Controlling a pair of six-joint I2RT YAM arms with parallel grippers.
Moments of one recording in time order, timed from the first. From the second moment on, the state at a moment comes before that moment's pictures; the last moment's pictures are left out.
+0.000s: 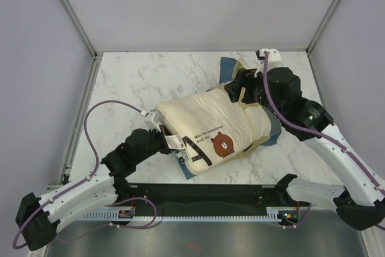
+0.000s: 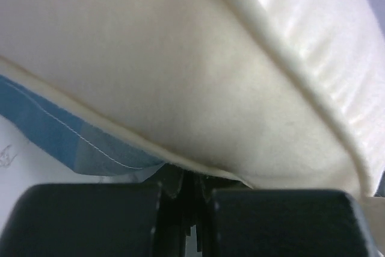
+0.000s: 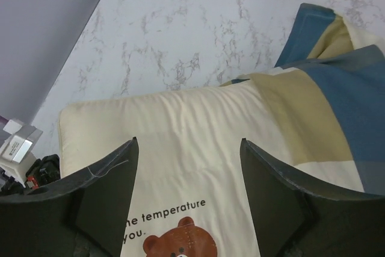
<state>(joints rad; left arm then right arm) -0.81 0.69 0.38 -0.01 0.00 -0.77 0.67 1.09 1.38 -0.61 0.18 0.40</state>
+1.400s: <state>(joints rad) -0.82 0.59 0.66 -0.28 -0.03 -0.64 0.67 1.58 1.31 -0.70 0.72 0.32</state>
